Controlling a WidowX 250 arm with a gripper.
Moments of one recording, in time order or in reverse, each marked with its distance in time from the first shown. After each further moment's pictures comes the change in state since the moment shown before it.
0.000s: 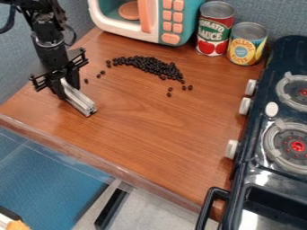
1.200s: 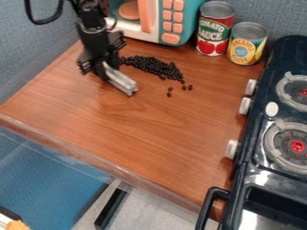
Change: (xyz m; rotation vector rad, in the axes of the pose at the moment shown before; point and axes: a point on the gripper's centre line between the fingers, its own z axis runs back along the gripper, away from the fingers) arm -0.029 -0.081 0.000 -0.108 0.019 -0.002
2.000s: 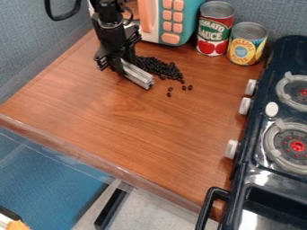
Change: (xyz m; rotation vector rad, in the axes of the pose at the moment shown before) arm -0.003 -0.024 -0.003 -0.022 -0.001 0.019
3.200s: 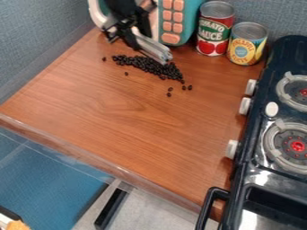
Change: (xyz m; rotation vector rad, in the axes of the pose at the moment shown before) arm -0.053 -0.034 0.065 -0.128 0.192 -0.225
